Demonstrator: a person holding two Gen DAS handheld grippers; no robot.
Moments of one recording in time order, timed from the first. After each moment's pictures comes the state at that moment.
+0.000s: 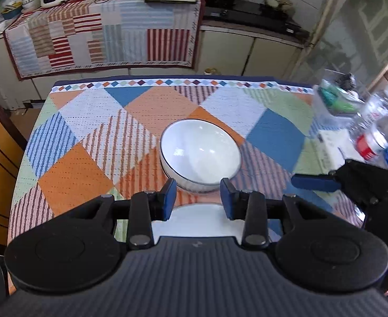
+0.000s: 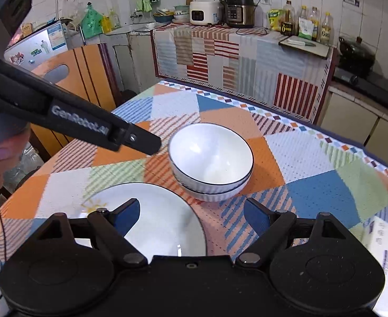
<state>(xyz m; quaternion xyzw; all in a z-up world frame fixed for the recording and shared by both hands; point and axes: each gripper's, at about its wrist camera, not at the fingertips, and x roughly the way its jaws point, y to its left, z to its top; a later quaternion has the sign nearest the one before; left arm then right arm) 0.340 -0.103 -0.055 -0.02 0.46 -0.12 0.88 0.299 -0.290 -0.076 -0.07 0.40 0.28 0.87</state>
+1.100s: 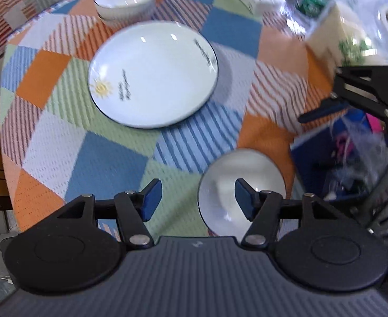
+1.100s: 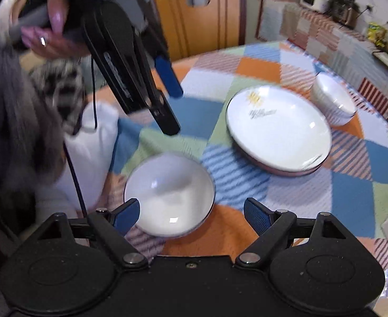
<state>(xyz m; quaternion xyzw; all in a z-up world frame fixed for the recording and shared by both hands) 0.134 -0.090 -0.082 0.13 0.60 -0.26 0.75 0.075 -0.284 -0.071 -0.21 0.44 0.45 0.75</state>
